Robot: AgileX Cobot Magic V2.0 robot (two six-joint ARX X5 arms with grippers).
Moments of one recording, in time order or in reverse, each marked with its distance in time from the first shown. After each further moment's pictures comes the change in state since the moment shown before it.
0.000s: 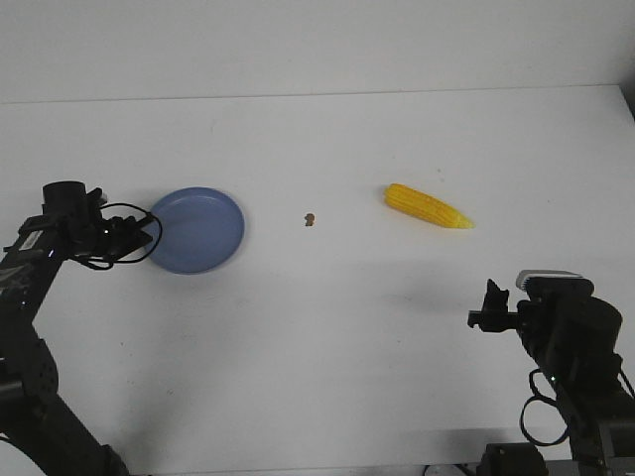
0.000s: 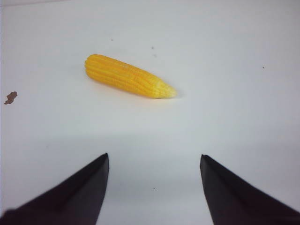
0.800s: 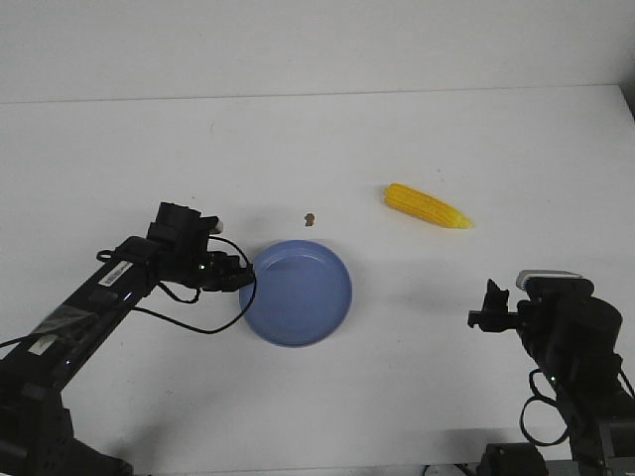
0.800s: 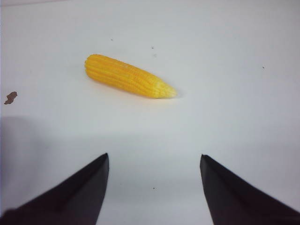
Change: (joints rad) left arm -0.495 -0.198 -0.185 -0.004 0.068 0.006; right arm 0.000 0.000 0.000 0.000 0.000 0.000
